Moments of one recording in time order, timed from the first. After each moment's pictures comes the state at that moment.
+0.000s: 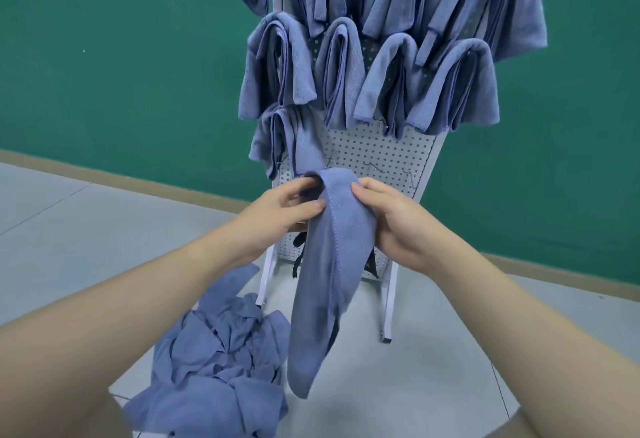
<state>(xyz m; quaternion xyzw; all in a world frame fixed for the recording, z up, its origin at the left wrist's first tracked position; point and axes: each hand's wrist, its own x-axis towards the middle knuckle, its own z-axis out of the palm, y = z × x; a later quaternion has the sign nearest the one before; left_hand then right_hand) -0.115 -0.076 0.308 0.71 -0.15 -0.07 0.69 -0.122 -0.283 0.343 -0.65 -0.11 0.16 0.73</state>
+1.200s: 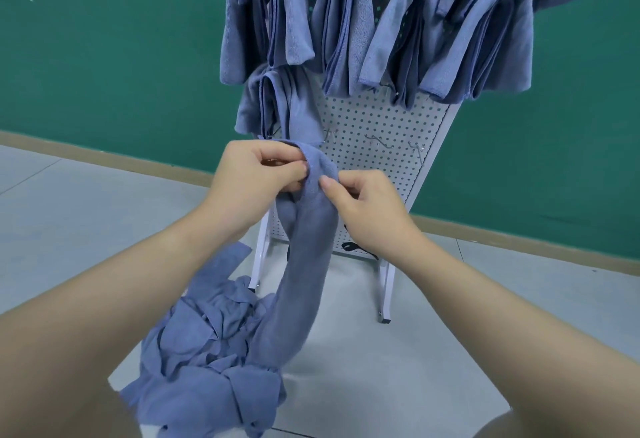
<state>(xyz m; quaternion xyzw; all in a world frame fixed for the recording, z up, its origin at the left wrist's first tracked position) -0.098 -0.072 0.320 0.73 -0.06 0.12 0.67 -0.102 -0.246 0.313 -0.88 -0.15 -0.08 0.43</state>
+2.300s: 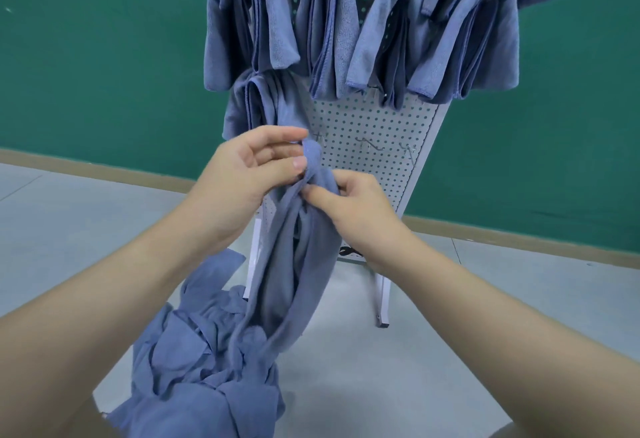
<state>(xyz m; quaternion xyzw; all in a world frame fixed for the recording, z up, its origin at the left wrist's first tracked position) -0.095 -0.069 0.322 0.65 -0.16 0.05 0.74 -0.100 -0.236 0.315 -0.78 -0.09 0.01 0.62</state>
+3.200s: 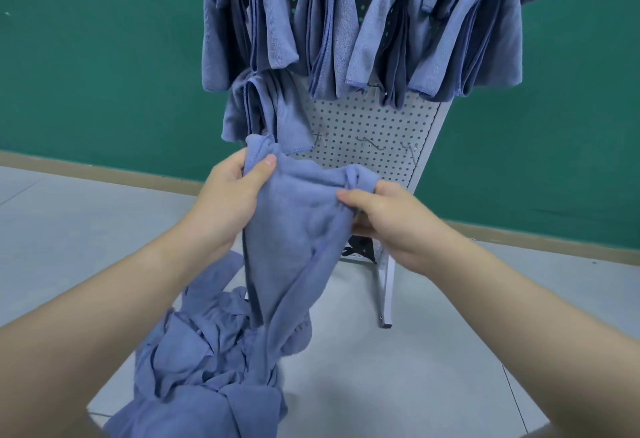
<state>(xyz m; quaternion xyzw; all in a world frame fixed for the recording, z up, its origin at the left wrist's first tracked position) -0.082 -0.063 0.301 0.71 -0.02 0.07 0.70 -0.089 -0.273 0.312 -0.76 0.03 0.09 0.65</state>
